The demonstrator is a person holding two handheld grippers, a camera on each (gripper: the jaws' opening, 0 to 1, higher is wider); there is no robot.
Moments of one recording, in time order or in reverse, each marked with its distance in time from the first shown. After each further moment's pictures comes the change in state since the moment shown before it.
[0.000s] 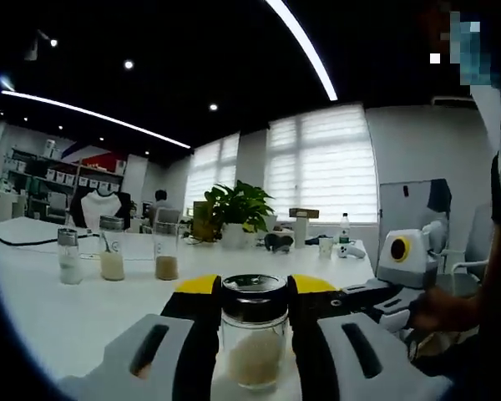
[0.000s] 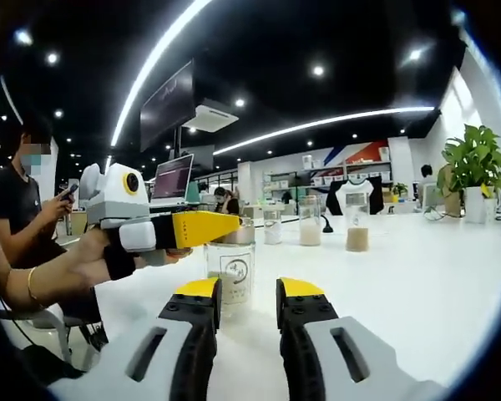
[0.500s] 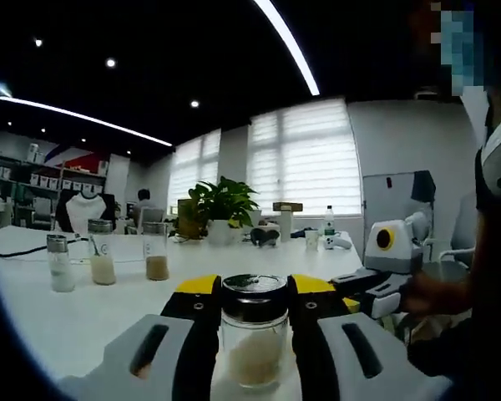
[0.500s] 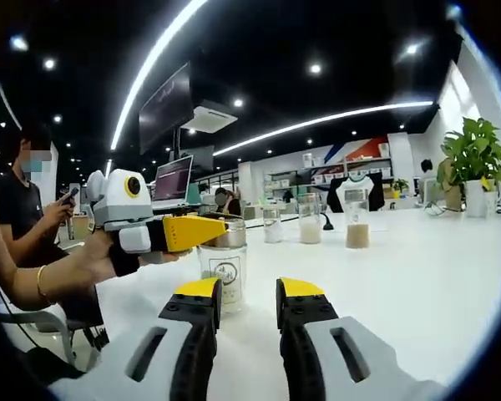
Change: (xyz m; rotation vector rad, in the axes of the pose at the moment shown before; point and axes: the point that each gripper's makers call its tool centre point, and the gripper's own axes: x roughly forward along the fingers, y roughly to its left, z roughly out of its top) left arm -0.002 -0.005 -0.008 0.027 0.030 -0.088; right arm -0.003 -0.003 -0.002 0.023 0.001 0.012
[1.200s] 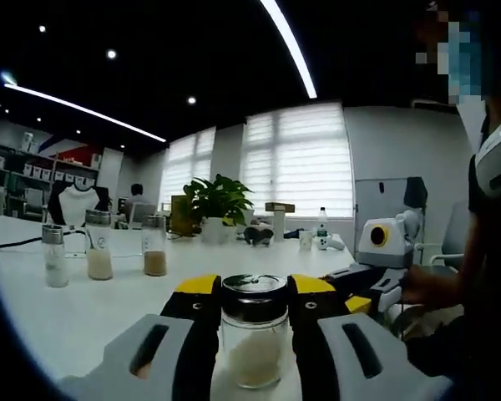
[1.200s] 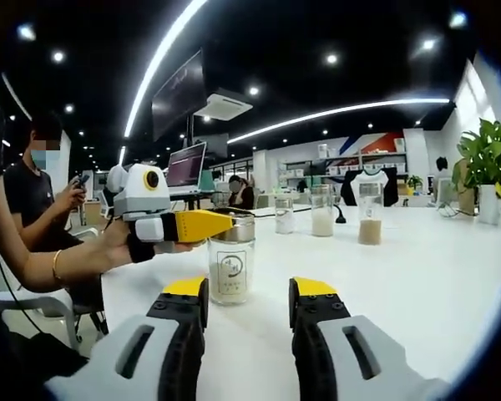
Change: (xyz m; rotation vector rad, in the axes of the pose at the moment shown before) left arm -0.005 0.019 -0.002 -0.033 -0.007 -0.050; right arm 0.008 0.004 -0.007 -0.040 0.070 0.088
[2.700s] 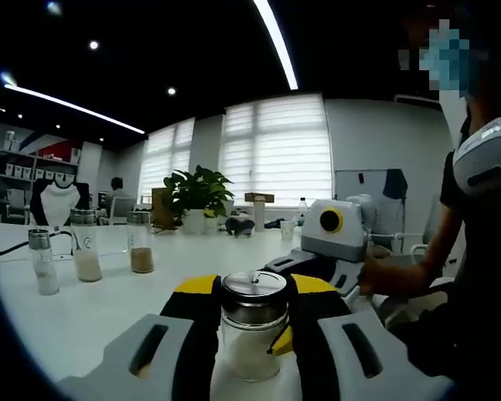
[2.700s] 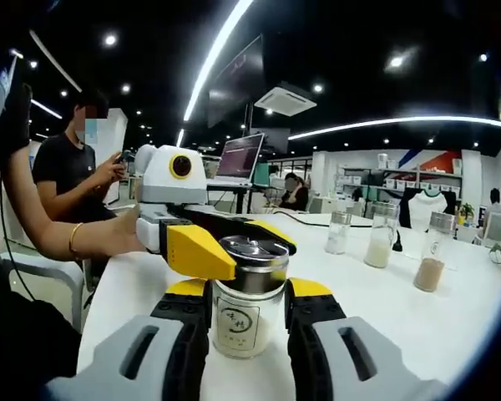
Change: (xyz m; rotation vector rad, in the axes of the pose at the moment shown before) left arm -0.006 -0.012 -0.003 0.013 0.064 -0.116; right arm 0.066 0.029 0.012 -0.148 0.019 0.289
